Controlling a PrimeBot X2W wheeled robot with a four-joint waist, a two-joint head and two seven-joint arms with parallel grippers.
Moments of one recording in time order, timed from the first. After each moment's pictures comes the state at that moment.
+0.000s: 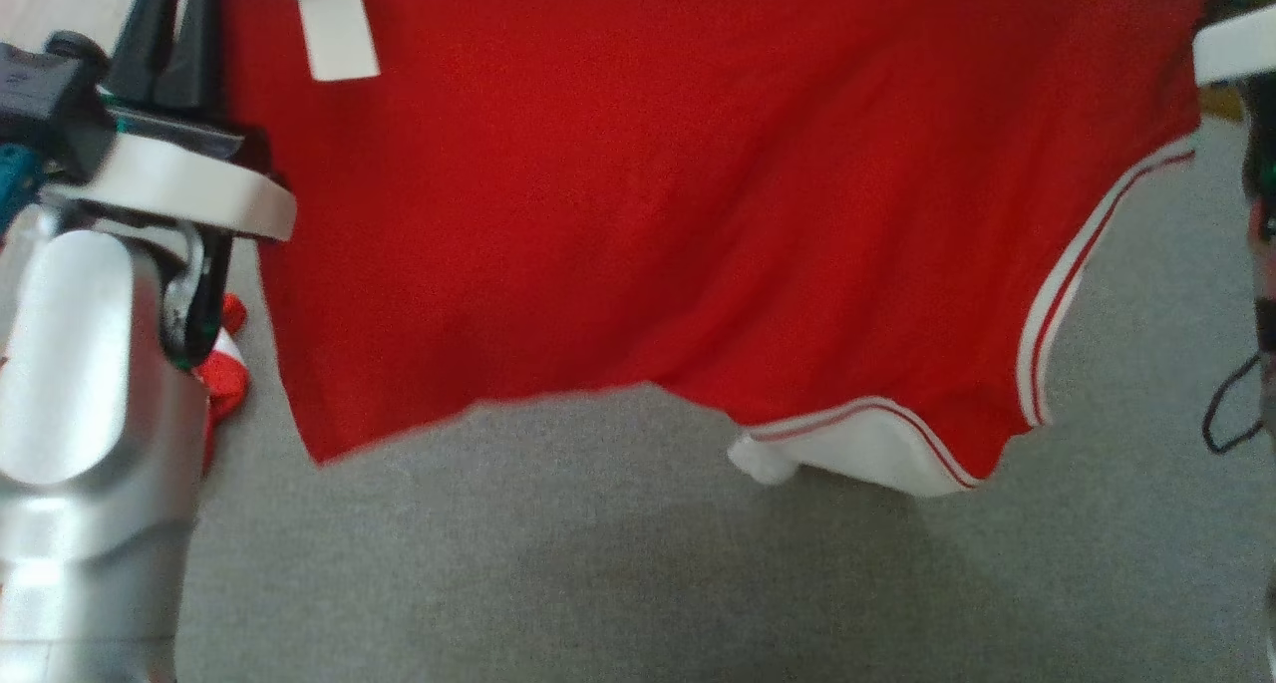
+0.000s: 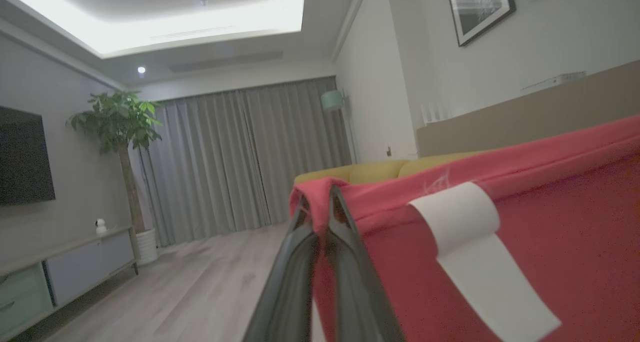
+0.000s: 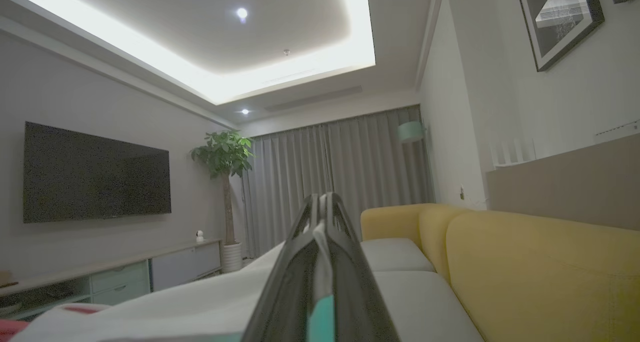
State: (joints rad) left arm -0.70 0.27 -0.15 0.28 -0.21 -0.13 -0.05; right arm -0.81 -0.32 0.11 0.31 0.54 0.13 -0.07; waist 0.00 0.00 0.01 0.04
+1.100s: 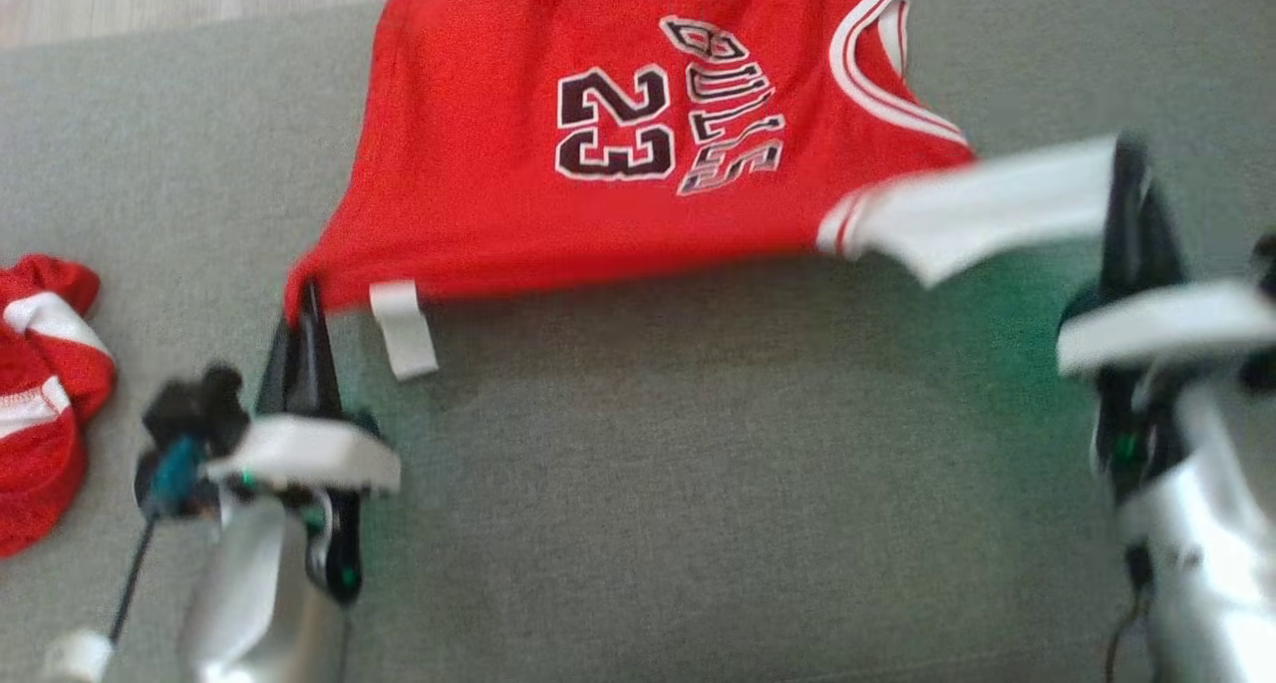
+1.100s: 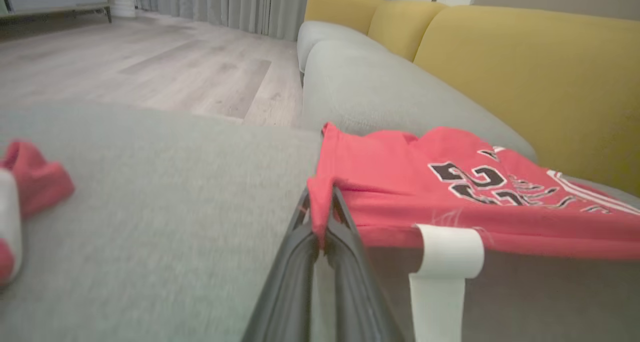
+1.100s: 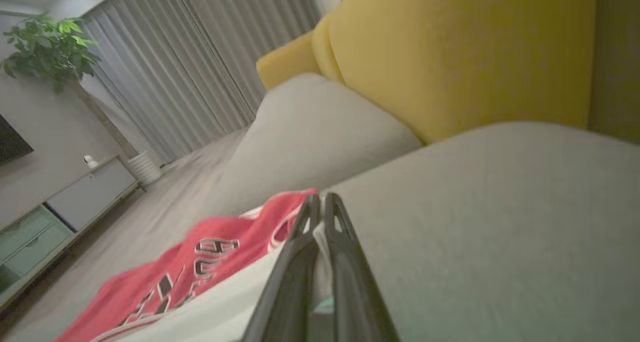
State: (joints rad) left arm -0.43 0.05 0.01 0.63 -0.26 -0.10 -0.26; right arm -0.52 -0.22 0.09 0.59 0.62 0.13 -0.25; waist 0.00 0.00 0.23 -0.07
